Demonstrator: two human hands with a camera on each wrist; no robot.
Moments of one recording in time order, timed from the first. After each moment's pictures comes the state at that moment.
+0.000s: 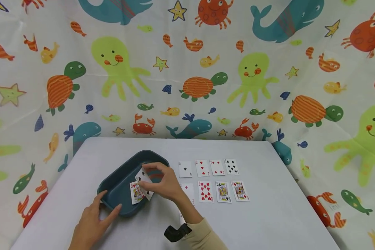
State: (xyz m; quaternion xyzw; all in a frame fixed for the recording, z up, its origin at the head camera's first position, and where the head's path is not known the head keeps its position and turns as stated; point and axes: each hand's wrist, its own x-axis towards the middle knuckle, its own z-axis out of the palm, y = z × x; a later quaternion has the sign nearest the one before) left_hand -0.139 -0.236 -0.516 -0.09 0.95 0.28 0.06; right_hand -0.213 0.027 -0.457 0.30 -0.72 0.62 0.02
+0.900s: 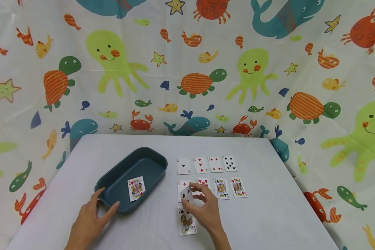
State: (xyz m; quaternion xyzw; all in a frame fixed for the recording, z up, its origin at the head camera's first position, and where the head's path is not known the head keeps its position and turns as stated) left_hand -0.140 -0.235 -0.513 -0.09 0.95 0.29 0.07; right_hand -0.131 0.129 -0.503 0.10 -0.76 0.62 0.16
